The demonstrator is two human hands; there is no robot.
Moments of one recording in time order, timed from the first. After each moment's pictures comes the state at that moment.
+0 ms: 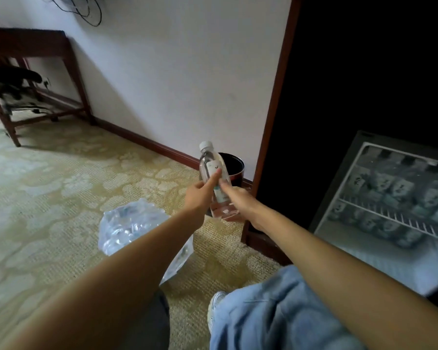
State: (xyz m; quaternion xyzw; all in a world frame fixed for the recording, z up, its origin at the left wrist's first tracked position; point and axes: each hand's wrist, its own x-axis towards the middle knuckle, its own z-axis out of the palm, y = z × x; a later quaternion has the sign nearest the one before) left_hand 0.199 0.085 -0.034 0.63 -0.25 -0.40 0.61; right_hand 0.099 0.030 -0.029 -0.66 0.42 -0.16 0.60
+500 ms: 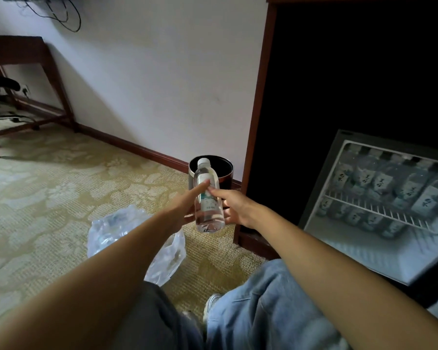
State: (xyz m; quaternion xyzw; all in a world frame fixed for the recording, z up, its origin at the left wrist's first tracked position) left_hand 0.223 0.085 -0.039 0.61 -0.30 -0.53 0.50; right_hand 0.093 0.019 -0.033 -0.59 0.40 -0.14 0.69
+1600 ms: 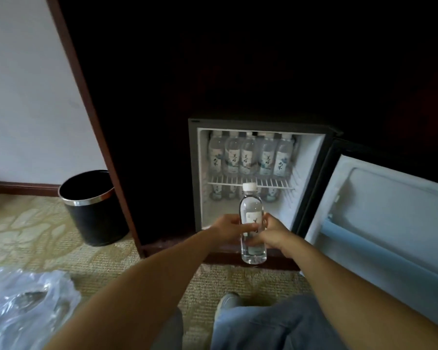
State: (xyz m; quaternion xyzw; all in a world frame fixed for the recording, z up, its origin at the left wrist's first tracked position) left_hand -0.126 -0.022 -0.088 0.53 -0.59 -0.56 0.25; right_hand -0.267 -0.005 -0.088 -0.50 0.62 -0.30 0.52
